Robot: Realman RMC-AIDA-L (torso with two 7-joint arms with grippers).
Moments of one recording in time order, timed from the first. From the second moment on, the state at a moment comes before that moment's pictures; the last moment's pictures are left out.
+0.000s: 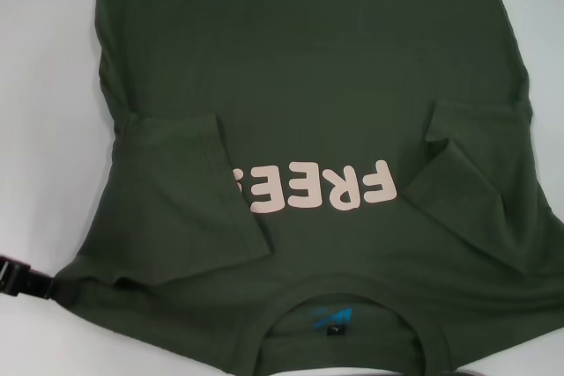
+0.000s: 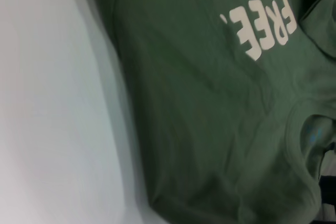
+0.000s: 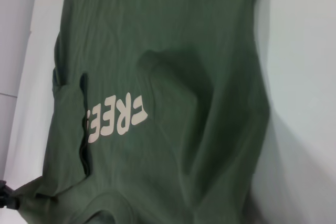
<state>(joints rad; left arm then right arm) -0.55 -1.94 -2.55 -0.69 -0.46 1.89 -2.07 0.21 1.88 -0.18 -0.60 -2.59 -1.84 1.97</state>
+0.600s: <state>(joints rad) -0.66 -1.95 -2.57 -0.70 -0.55 1.88 -2.08 0.38 1.86 -0.18 -0.60 -2.57 -1.85 2.01</state>
